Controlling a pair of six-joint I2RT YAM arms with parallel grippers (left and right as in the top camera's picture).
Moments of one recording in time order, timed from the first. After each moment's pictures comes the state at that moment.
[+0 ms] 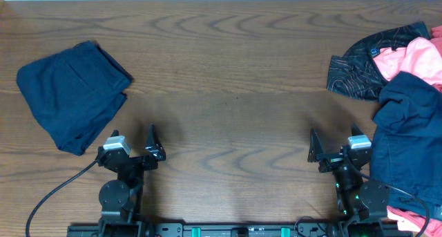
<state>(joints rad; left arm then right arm) -0.06 0.01 0.03 -0.13 -0.08 -0.28 0.08 0.01 0.01 -0.07 -0.07 0.04</state>
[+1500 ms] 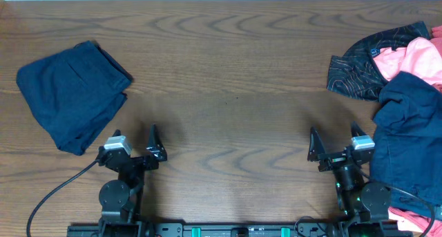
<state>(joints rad) -0.06 0.01 0.03 -0.13 -0.04 -0.30 0.08 0.01 0.01 -0.03 -0.09 0.11</state>
